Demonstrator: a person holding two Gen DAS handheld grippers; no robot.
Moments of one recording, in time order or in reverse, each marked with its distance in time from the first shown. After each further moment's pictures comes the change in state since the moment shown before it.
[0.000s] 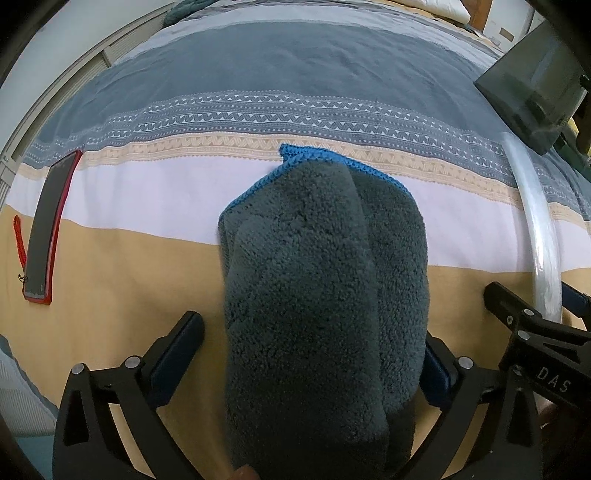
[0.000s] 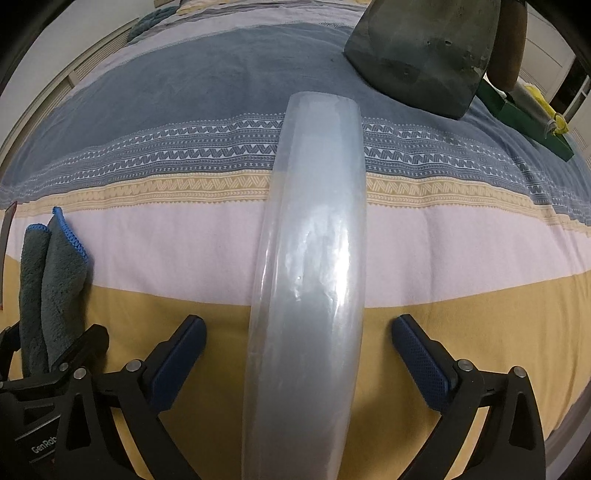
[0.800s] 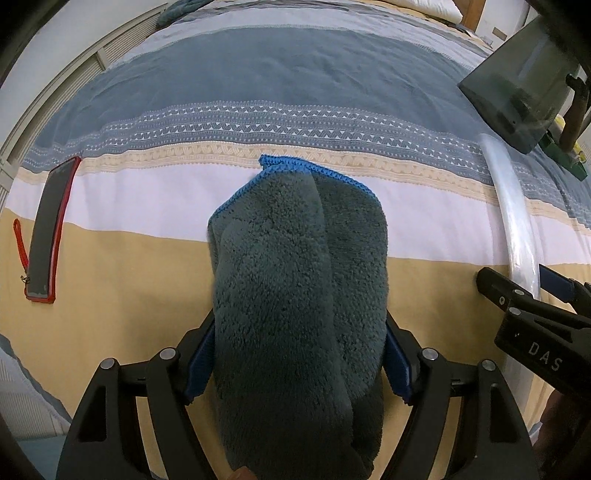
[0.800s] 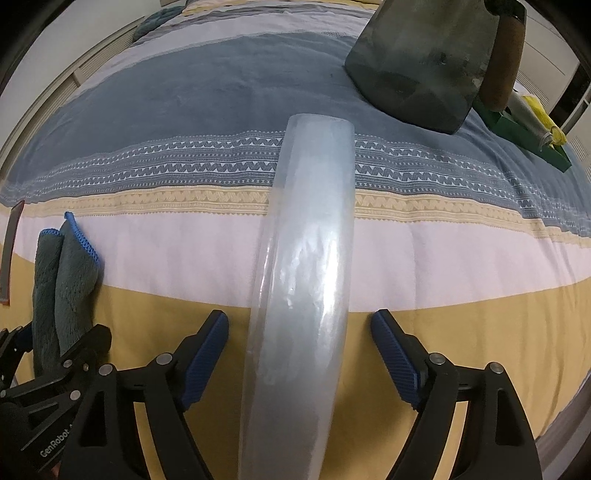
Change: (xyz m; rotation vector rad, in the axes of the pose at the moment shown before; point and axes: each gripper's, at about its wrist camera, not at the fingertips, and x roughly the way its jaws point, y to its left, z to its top) left arm -0.025 -0.010 -0.003 0.010 0.007 -0.027; right arm -0.011 -0.008 0.012 -0.026 -0.003 -0.005
